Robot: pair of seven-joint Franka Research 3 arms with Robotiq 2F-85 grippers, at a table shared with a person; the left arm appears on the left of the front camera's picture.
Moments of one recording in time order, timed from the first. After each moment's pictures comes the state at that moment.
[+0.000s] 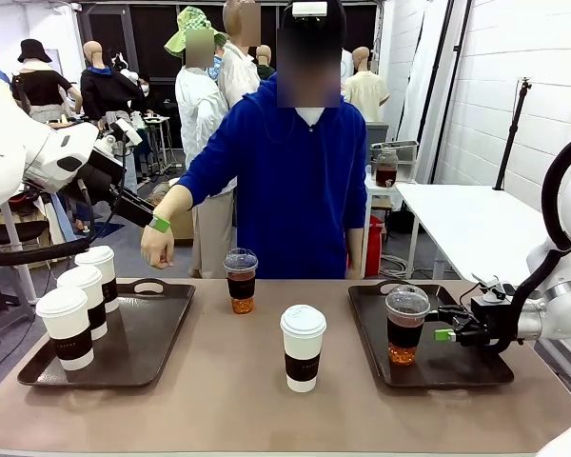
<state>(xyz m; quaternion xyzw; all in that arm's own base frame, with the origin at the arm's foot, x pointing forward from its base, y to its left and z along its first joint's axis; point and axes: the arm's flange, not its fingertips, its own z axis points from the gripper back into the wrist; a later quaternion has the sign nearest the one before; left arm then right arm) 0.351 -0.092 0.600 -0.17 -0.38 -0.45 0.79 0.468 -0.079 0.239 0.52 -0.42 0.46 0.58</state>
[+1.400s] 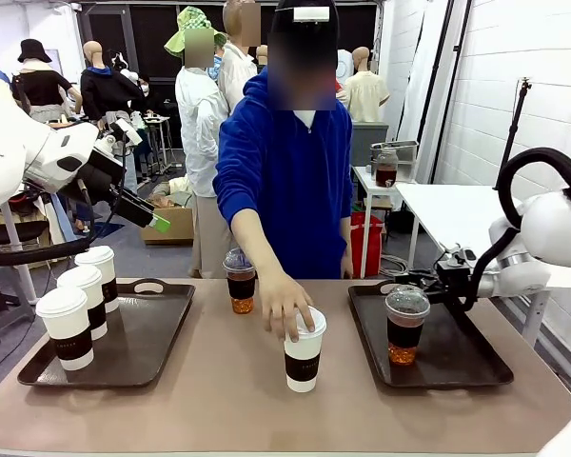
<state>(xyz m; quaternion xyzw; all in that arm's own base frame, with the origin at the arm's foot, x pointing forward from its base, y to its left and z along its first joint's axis) 0.351 -0.092 0.600 -0.17 -0.38 -0.45 0.79 0.610 -0.042 0.254 0.50 -0.45 0.50 0.55</state>
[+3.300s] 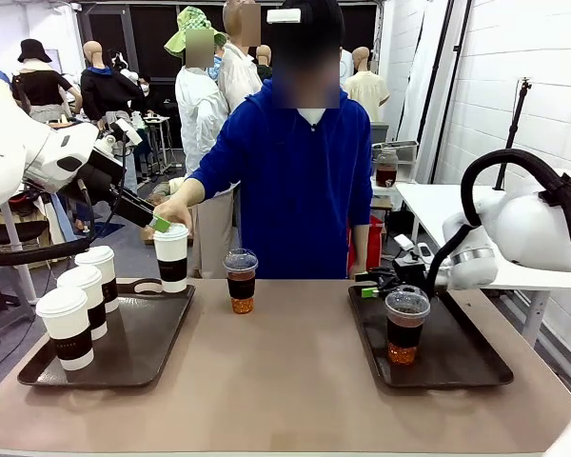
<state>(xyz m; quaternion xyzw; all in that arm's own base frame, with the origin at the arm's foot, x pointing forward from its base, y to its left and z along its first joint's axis) 0.351 -0.092 0.600 -0.17 -0.38 -0.45 0.79 0.634 0.070 0.252 0.52 -0.42 0.51 0.54</state>
